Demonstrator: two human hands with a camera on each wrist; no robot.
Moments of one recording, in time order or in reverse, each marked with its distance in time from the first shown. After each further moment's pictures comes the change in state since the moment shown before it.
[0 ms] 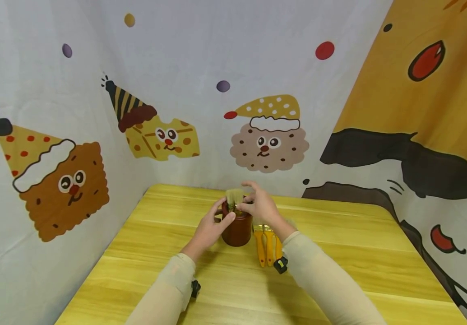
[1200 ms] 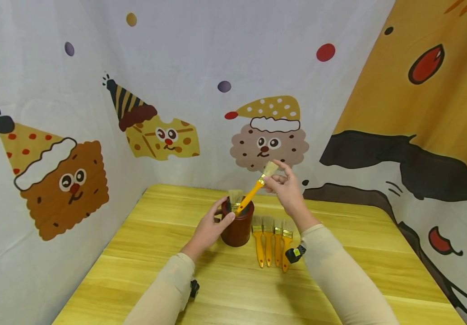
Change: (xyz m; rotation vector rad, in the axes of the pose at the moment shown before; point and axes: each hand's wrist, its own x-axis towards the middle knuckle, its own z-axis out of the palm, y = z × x) left_hand -0.002 0.002 -0.001 0.003 0.024 0.017; right_hand 0.003 0.013 -0.069 0.604 0.217 0.044
